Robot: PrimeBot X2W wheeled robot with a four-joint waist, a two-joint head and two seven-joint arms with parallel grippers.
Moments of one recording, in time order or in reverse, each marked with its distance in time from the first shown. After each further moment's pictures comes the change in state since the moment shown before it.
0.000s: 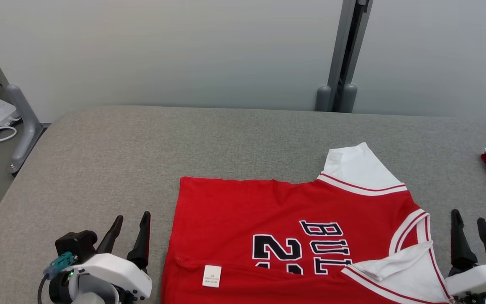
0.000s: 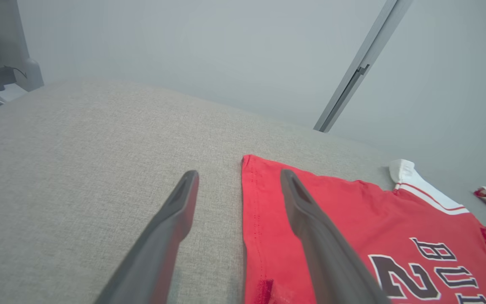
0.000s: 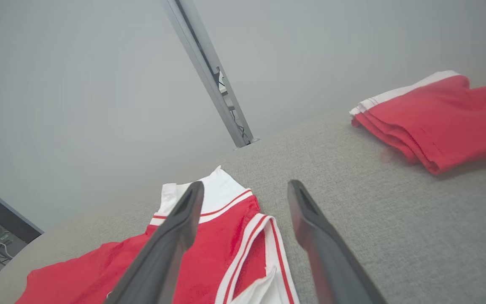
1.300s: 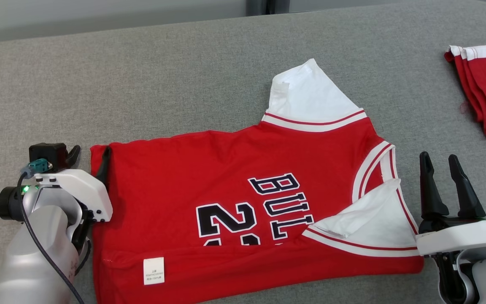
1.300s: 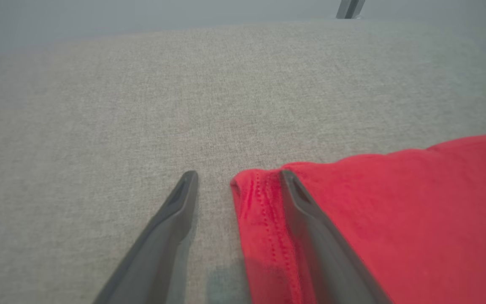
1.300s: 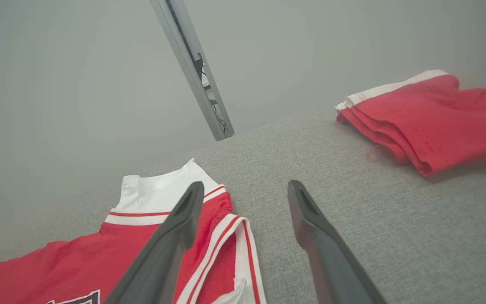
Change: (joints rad) left arm -0.500 0.014 0.016 0.555 0.260 -0.084 0.015; right arm -0.109 0.074 0.059 -0.209 -0.140 0.000 -0.003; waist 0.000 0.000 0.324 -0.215
